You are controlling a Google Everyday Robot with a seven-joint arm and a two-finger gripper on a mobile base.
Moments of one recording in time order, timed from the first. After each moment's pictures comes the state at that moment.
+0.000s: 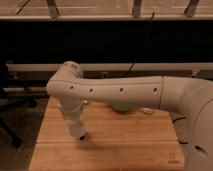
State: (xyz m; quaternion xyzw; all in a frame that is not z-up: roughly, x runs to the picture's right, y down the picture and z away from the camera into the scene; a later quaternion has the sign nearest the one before) arm -0.136 0.141 0.652 -0.25 -0.22 -0.52 0.78
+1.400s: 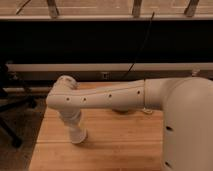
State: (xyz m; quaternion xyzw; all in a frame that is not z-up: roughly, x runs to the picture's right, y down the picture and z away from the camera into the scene) arm -0.150 0.178 0.700 -0.27 -0.20 -0.53 0.78
